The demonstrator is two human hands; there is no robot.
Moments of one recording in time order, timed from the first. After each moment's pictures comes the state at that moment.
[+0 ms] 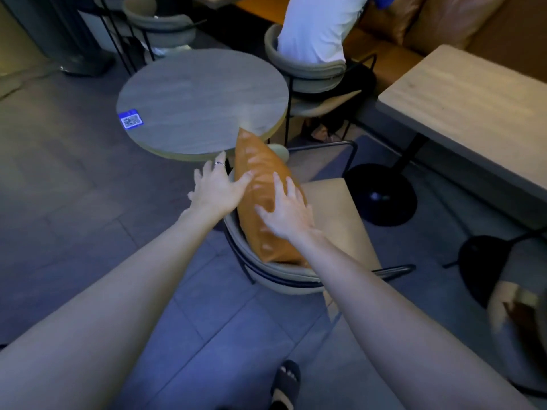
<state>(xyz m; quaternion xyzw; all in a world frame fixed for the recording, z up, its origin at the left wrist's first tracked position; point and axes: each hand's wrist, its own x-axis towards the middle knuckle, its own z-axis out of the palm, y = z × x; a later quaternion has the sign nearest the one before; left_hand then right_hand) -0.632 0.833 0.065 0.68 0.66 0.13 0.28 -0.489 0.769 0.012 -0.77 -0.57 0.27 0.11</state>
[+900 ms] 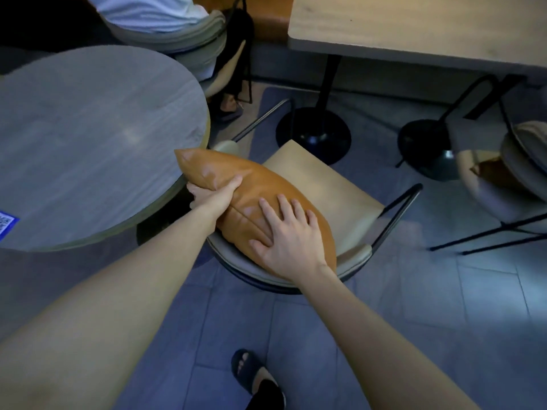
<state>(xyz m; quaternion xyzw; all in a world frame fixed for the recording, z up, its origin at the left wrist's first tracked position) -0.590 0.991 -0.066 0.57 0.60 0.05 0.56 -0.564 0.801 -0.065 -0.91 -0.40 0.10 0.08</state>
